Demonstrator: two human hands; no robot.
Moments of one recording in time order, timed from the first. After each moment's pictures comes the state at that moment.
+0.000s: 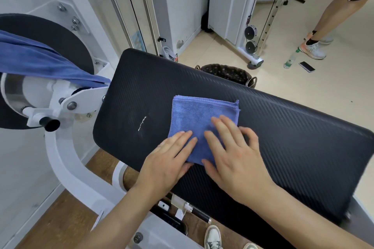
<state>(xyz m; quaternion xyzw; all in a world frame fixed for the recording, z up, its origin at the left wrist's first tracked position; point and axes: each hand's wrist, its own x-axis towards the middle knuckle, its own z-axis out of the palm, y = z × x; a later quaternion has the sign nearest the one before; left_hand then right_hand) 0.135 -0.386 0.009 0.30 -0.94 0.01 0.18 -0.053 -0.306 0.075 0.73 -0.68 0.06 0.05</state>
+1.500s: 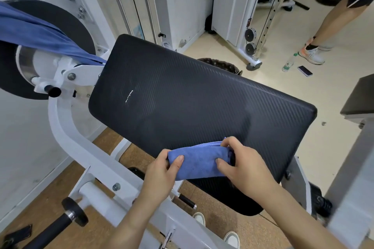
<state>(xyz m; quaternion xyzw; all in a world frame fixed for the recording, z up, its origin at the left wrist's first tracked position) 0.086 -0.242 0.016 0.62 -0.62 -0.42 0.22 -0.123 -0.196 0.067 0.60 -0.72 0.21 -0.26</state>
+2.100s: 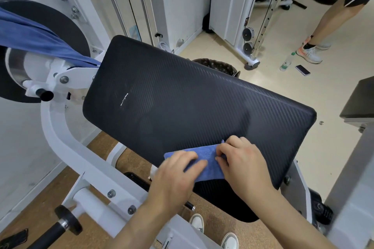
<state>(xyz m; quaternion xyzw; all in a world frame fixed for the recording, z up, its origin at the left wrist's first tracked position) 0.062 -0.237 0.023 0.36 -0.89 -0.02 0.28 -0.122 -0.210 0.059 0.69 -0.71 0.16 0.02</state>
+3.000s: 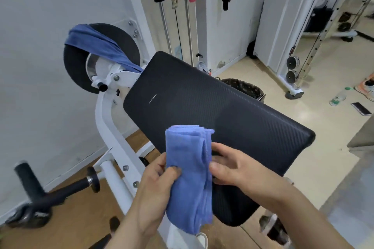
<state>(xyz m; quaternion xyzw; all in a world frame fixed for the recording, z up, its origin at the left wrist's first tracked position) 0.021 -0.145 0.139 0.54 -0.42 -0.58 0.44 -0.170 -0.177 0.147 0.54 -0.38 0.27 -0.70</state>
